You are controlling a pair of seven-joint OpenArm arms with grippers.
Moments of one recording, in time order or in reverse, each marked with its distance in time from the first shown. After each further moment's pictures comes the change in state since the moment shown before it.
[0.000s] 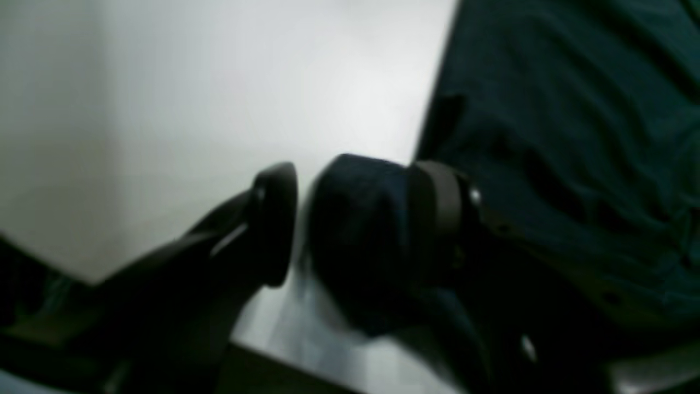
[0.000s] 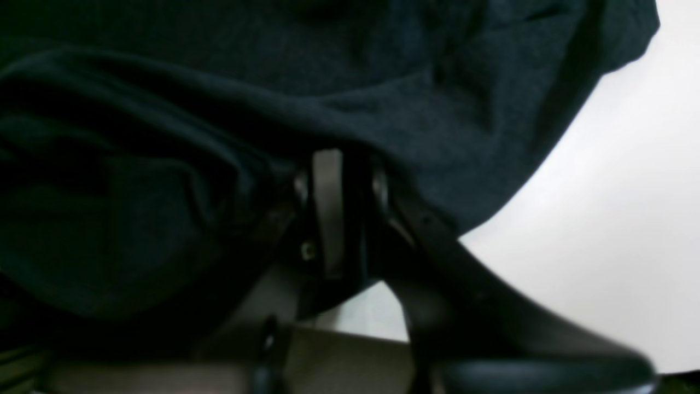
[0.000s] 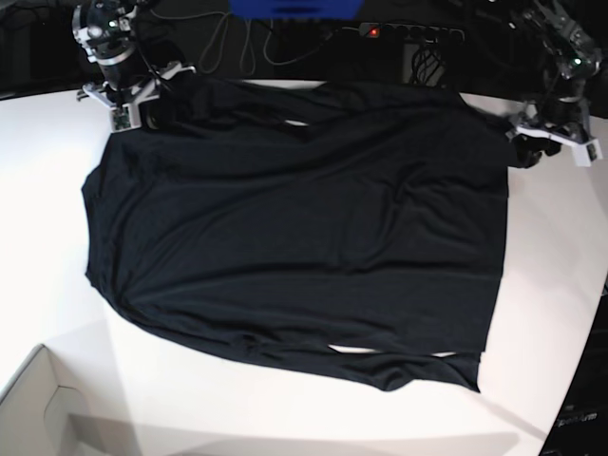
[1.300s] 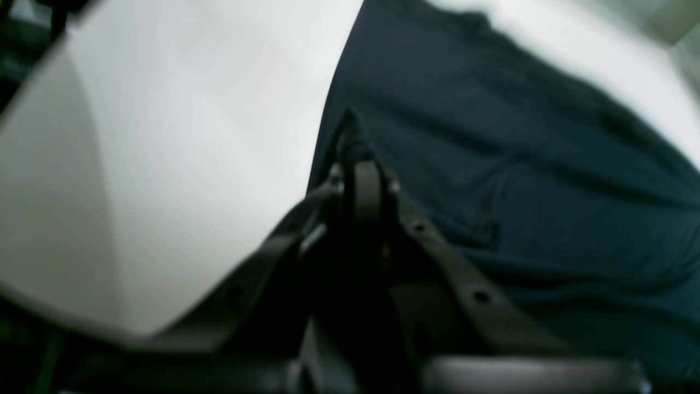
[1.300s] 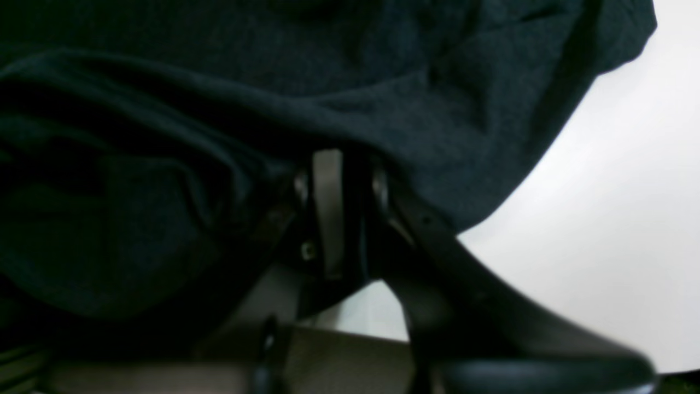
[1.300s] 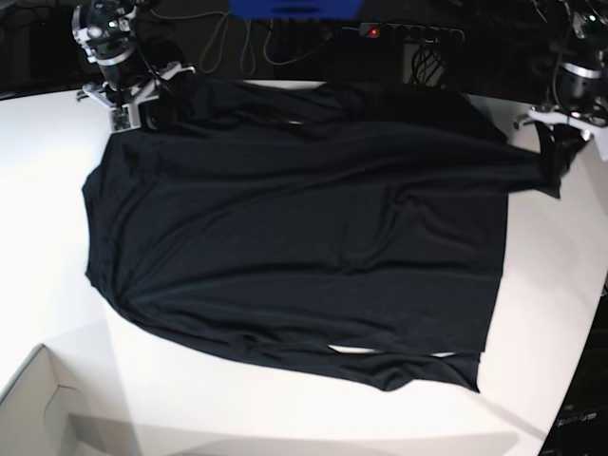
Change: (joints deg) left arm 10.1 1.6 0.9 24.3 -19.0 0.0 0.4; right arm 0.2 0.0 0.0 0.0 0.0 0.0 -0.2
